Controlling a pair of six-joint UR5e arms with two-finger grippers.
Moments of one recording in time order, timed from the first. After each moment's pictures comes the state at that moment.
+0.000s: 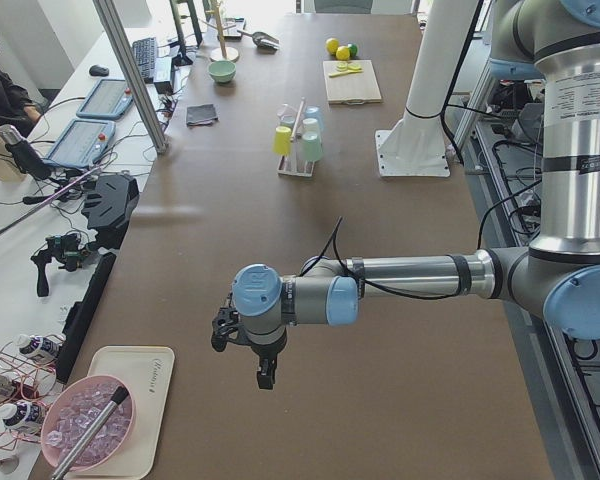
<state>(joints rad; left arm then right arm) -1.59 -1.48 -1.60 -1.61 -2.30 0.05 1.58 -1.62 1.63 -1.58 2.26 -0.05</state>
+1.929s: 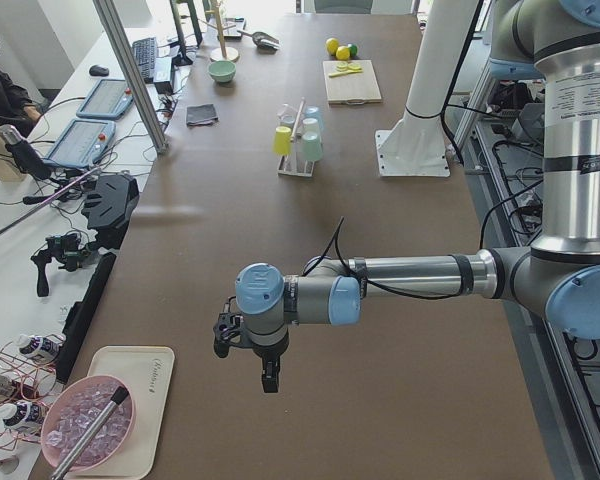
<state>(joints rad) -1.58 -1.48 -1.60 -1.61 -2.27 -0.01 1.59 -1.62 1.63 -1.58 2.26 -0.05</state>
